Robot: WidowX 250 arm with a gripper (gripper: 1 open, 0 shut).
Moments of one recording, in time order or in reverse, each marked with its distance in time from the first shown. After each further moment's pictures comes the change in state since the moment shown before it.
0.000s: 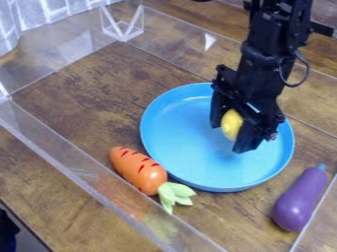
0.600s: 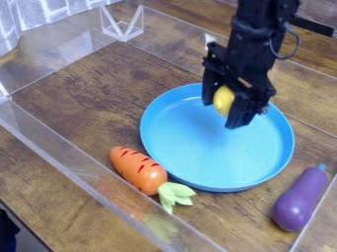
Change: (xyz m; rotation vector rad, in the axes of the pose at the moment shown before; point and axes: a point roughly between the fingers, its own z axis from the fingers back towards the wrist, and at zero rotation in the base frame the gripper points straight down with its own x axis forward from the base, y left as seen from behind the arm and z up) arm -0.003 0.021 0.026 0.020 -0.046 0.033
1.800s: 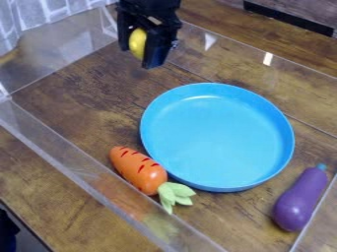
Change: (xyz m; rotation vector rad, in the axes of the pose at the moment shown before) arm -0.060 0.113 0.017 0.079 0.043 0.222
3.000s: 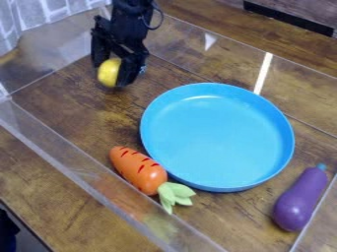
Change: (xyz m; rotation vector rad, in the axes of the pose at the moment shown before) arm 0.004 0.047 -0.072 0.052 0.138 0.072
